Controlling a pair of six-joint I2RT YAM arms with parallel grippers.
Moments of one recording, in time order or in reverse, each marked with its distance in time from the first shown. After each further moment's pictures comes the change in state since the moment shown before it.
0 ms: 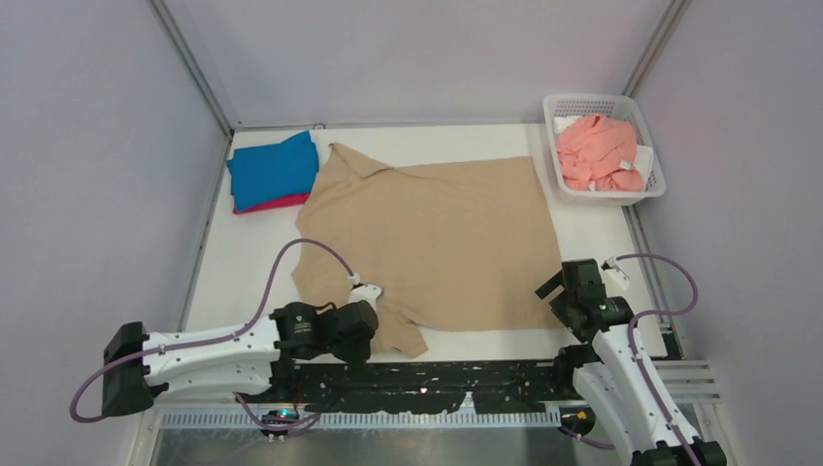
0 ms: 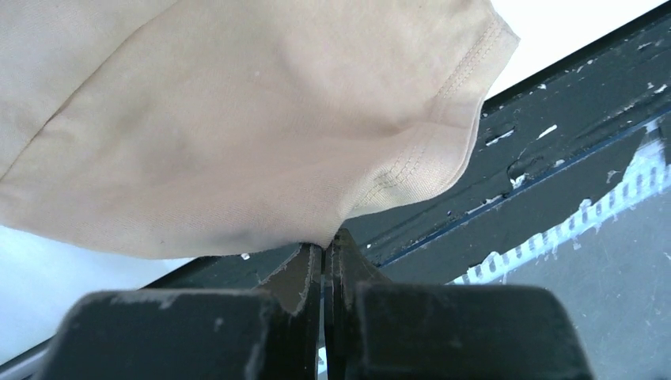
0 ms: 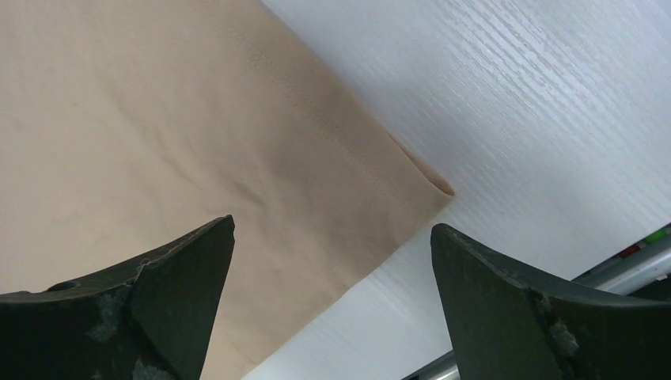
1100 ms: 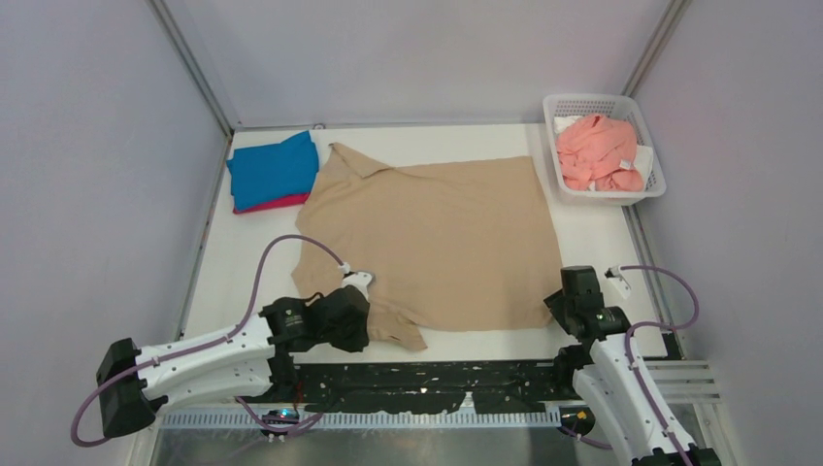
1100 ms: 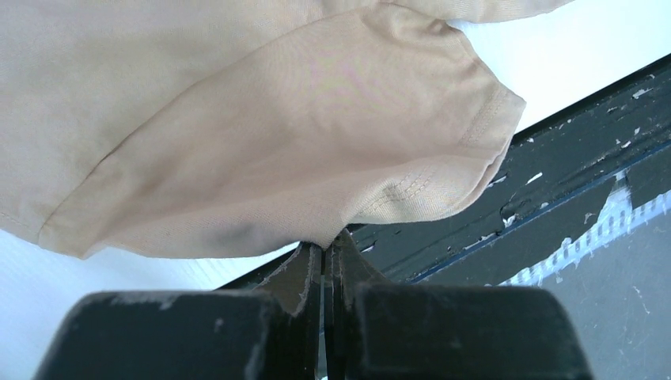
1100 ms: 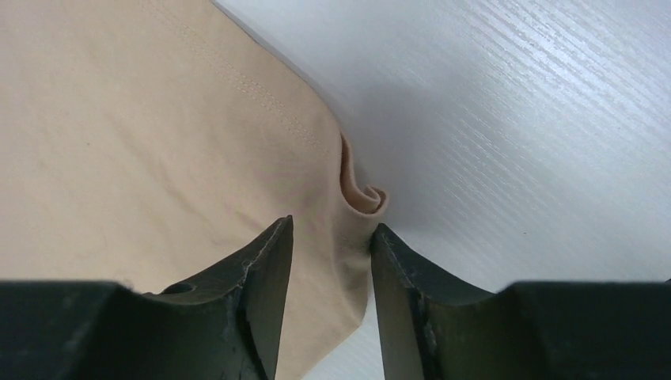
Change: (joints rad) left arm 0.159 -0.077 -0.036 0.057 0.041 0.091; right arm 0.000 -0.031 -0.093 0.081 0.033 0.106
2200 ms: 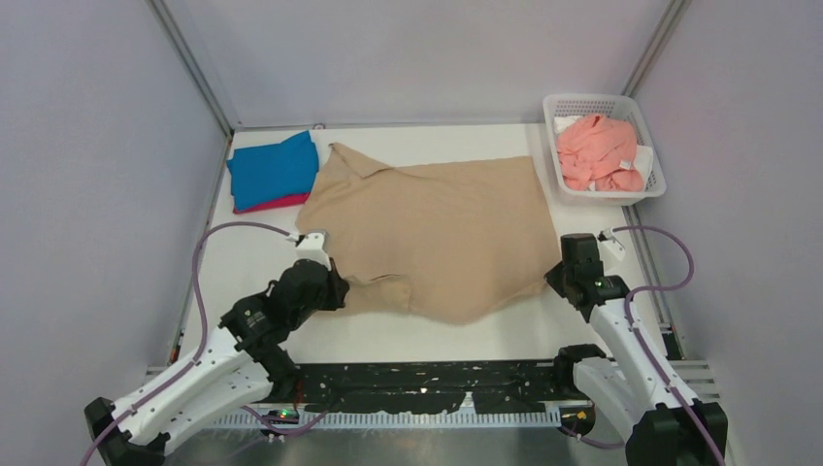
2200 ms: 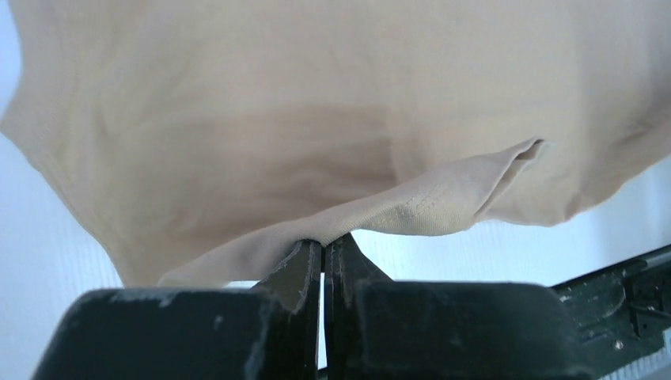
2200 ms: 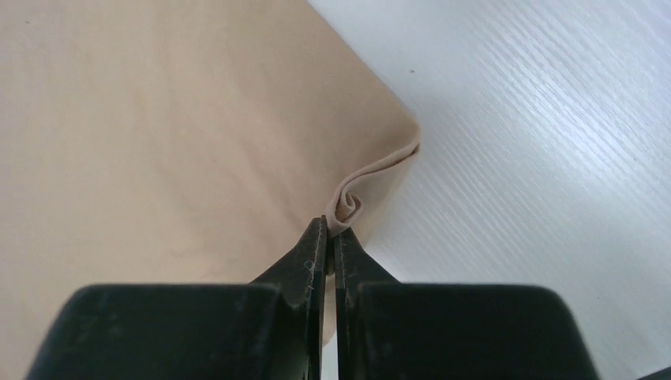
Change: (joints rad) left arm 0.291 -0.209 0.040 0.077 -0.172 0.102; right arm 0.000 0.207 0.164 0.146 -0.031 -0.139
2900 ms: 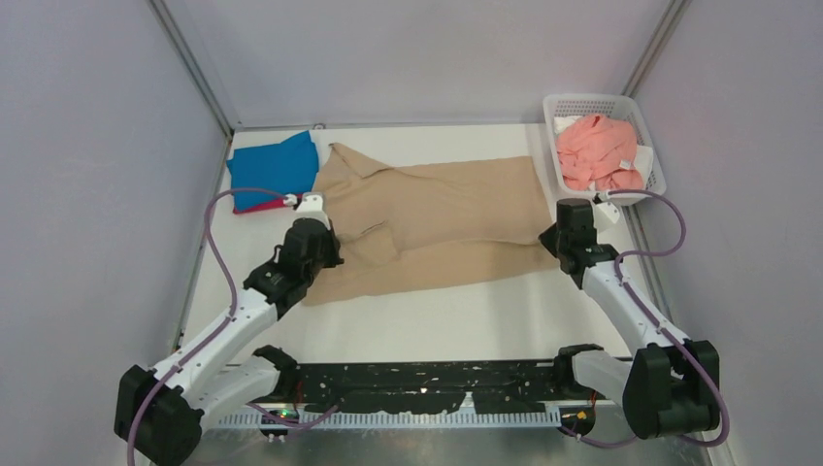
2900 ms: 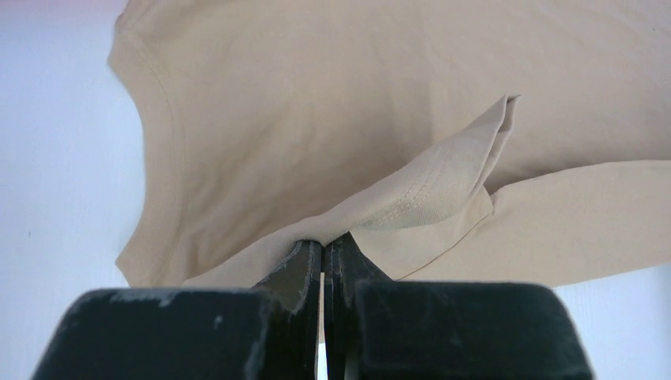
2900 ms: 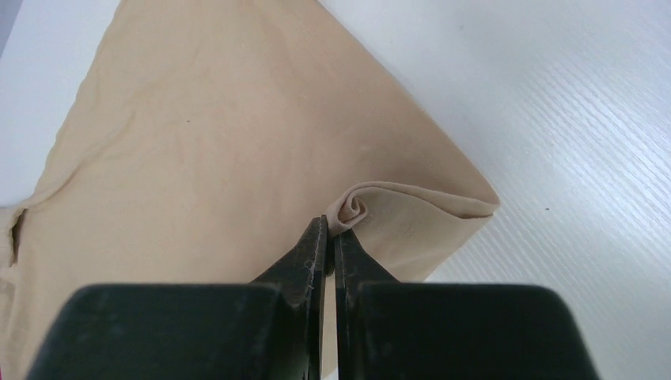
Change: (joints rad) left arm 0.296 0.286 0.053 0.346 -0.010 0.232; right arm 0.000 0.275 0.173 0.292 0.029 -0.041
